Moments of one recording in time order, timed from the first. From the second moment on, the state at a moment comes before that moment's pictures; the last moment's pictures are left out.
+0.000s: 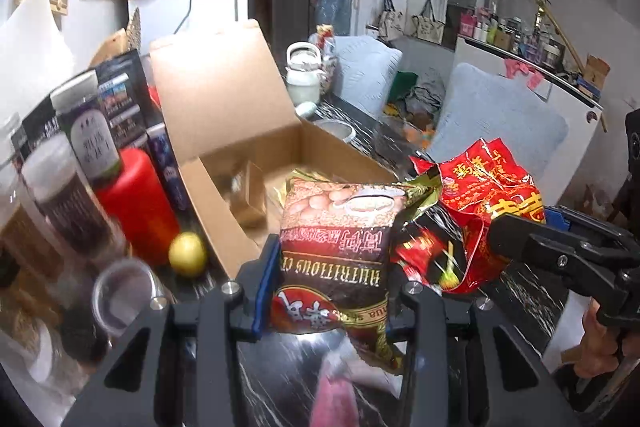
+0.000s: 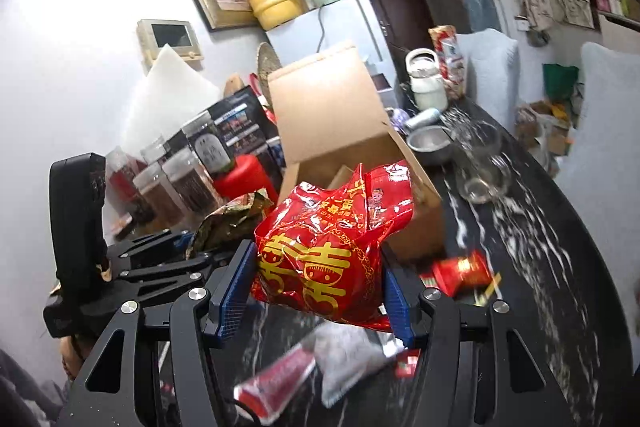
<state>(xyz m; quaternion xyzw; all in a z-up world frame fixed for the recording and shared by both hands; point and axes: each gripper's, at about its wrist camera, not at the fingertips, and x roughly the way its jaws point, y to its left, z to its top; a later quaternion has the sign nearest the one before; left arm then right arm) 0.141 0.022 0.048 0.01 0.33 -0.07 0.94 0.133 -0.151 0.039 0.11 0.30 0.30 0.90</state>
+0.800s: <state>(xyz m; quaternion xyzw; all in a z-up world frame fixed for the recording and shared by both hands) 0.319 0.059 0.047 0.01 0.35 0.01 0.94 0.303 -0.089 0.051 0.06 0.33 0.33 0.88</state>
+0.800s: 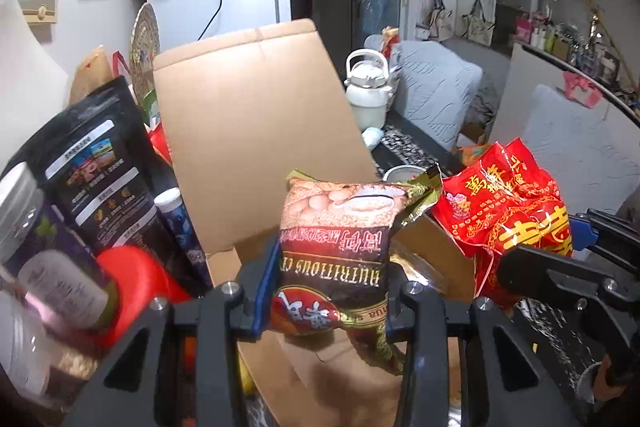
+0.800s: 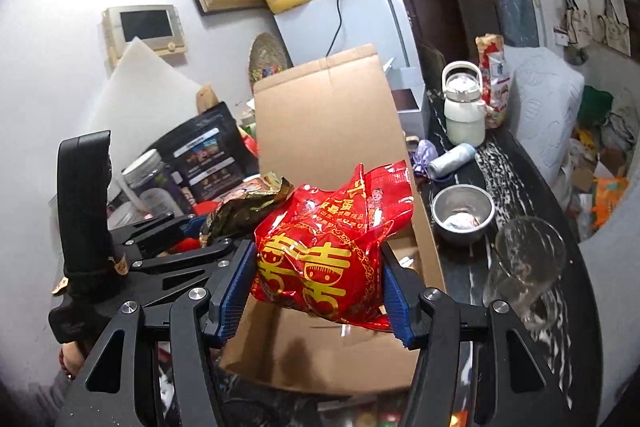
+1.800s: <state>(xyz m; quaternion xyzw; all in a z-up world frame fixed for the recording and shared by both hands) 0.396 0.059 -0.041 0.02 0.48 0.05 0.87 0.387 -0.050 -0.030 0.01 0.45 0.32 0.83</state>
